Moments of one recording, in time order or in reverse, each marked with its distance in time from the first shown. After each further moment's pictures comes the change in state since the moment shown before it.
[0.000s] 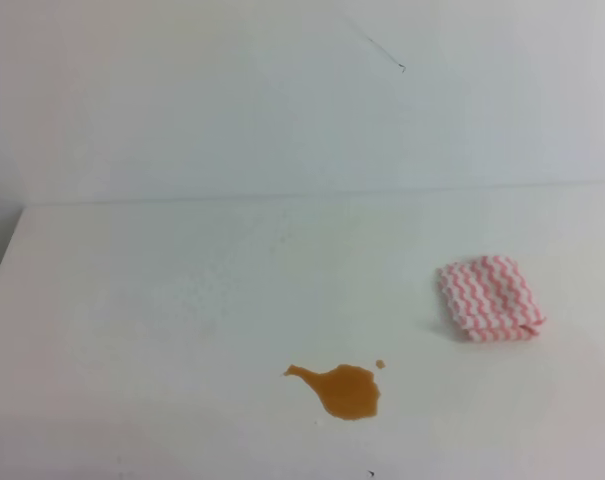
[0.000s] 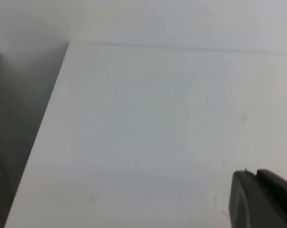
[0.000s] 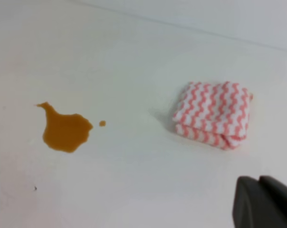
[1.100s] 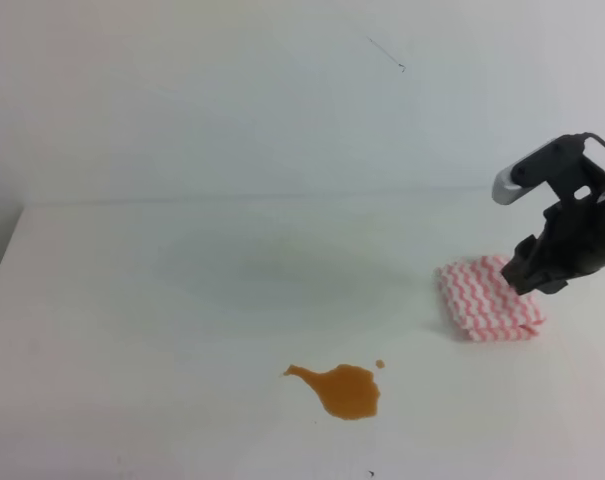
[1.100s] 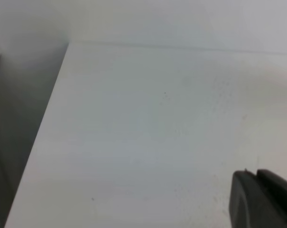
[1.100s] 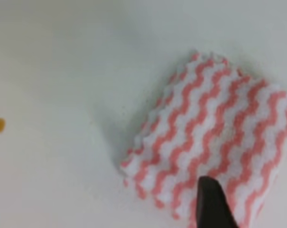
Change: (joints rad) left arm 0.000 0.000 0.000 0.000 0.000 0.000; right arm 0.232 1.128 -0.800 -0.530 -0.007 0.357
